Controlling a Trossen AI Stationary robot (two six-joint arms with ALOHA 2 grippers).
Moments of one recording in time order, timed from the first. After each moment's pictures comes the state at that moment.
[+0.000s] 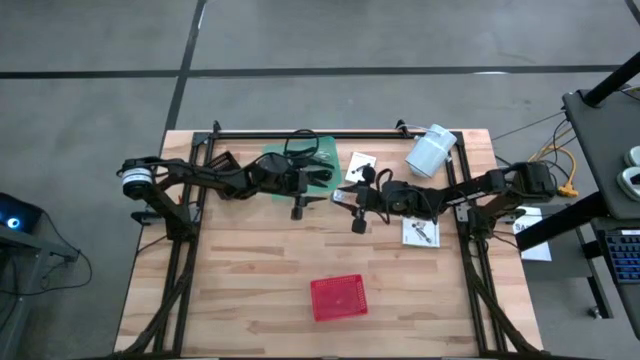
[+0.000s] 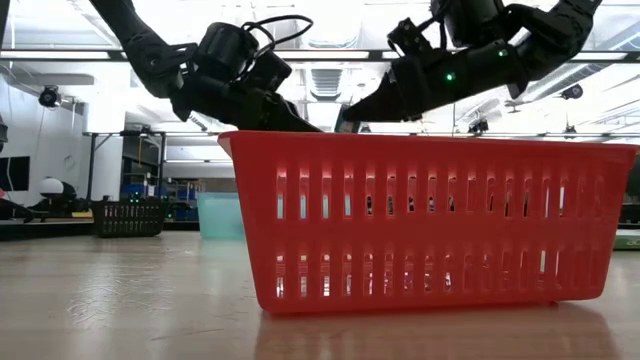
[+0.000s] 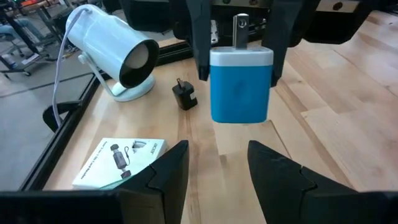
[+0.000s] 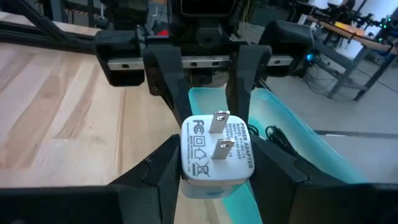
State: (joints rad) left arm 0.30 1.57 0.73 0.56 0.29 0.35; right arm -0.05 1.52 0.62 0.64 0.21 -0.16
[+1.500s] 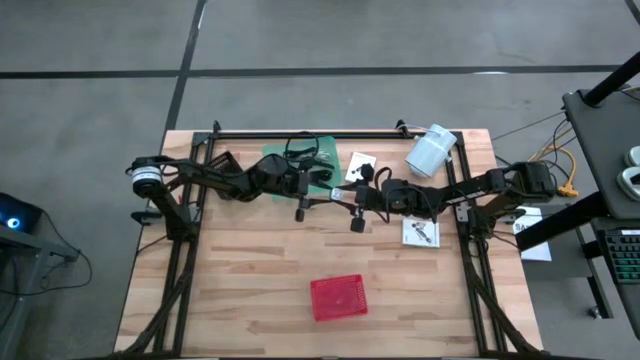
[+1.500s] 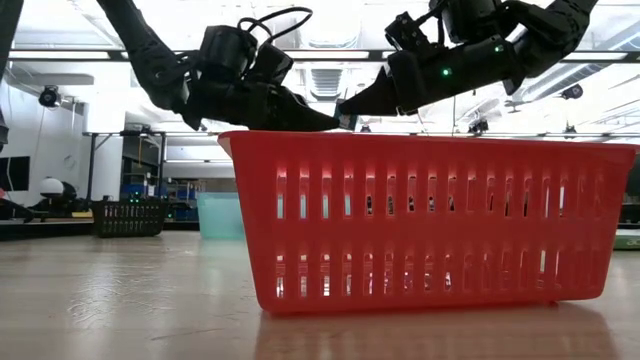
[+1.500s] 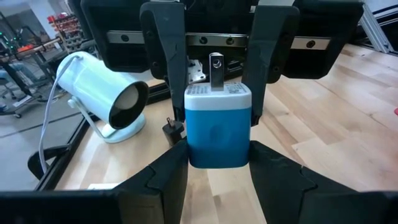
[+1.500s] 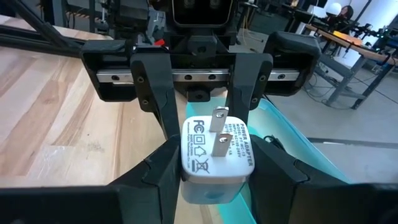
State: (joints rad) left arm 0.28 1.65 0.73 0.77 0.38 0.34; right arm -0.05 1.52 0.65 0.65 0.20 -0.19
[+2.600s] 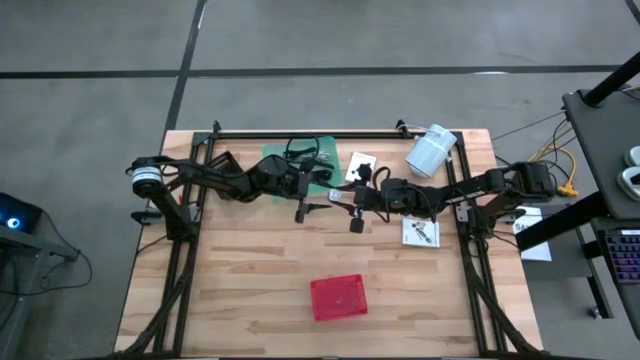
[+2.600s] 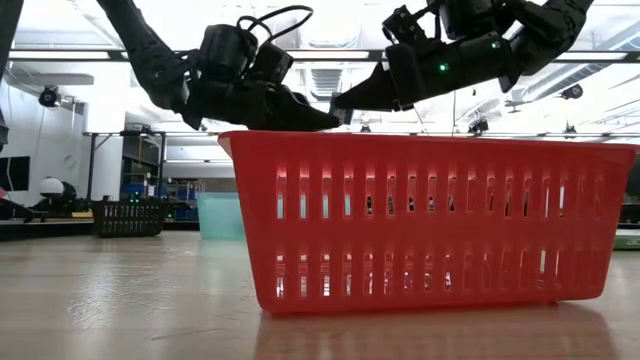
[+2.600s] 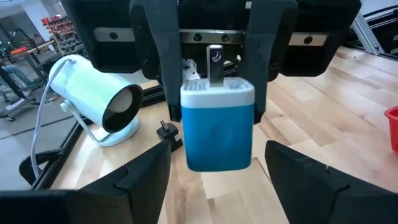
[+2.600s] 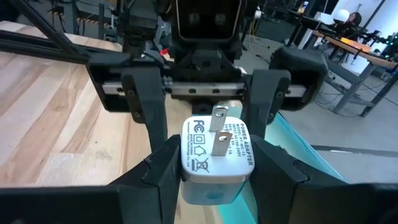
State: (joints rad) left arm 0.28 1.65 0.73 0.77 0.39 0.35; right arm -0.06 1.52 0.67 0.64 0.17 -0.20
